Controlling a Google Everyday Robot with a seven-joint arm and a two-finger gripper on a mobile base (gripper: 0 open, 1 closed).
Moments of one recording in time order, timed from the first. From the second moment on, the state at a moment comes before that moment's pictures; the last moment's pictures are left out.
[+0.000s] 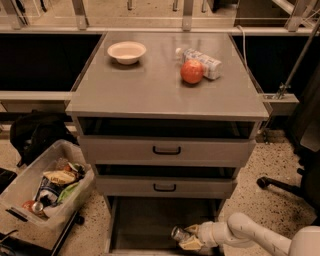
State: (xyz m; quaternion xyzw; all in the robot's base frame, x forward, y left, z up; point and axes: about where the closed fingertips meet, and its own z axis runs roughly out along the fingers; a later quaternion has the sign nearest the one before) arm 0.480 -0.131 0.218 -0.48 0.75 0.33 0.30
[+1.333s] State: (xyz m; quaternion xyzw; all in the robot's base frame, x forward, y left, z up) arm 0.487 -0.097 0.128 -0.48 0.74 0.37 0.29
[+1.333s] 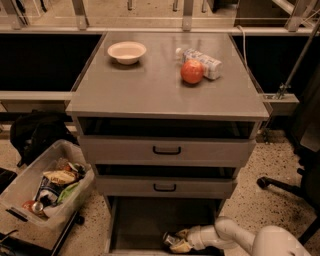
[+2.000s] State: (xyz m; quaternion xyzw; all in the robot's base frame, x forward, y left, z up) arm 0.491 -0.099 0.126 -0.47 0.75 0.37 0.29
